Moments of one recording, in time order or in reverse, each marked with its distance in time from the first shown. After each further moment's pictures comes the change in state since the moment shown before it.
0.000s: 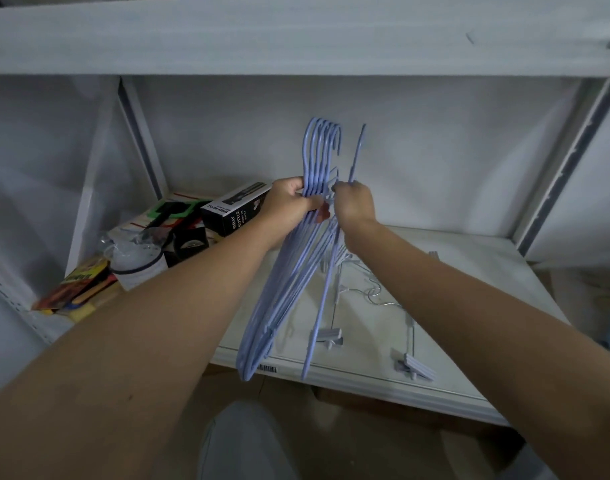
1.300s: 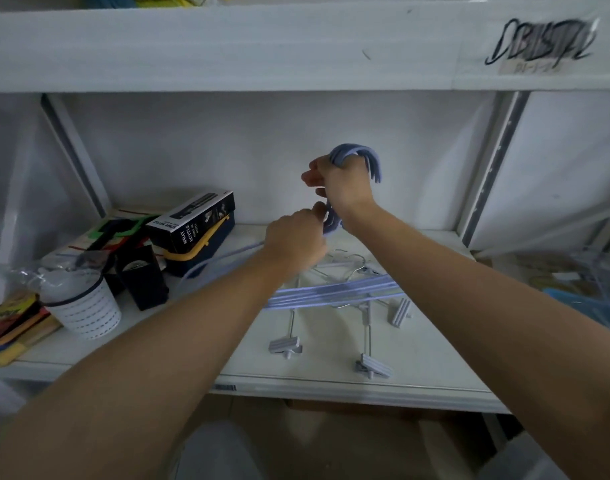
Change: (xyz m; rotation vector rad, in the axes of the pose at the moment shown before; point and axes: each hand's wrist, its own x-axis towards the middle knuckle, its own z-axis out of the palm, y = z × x) left_hand -0.006 -0.005 0.084 1.259 -0.162 0.330; right_hand 0.004 -0.034 -0.073 0.023 -0.038 -0.200
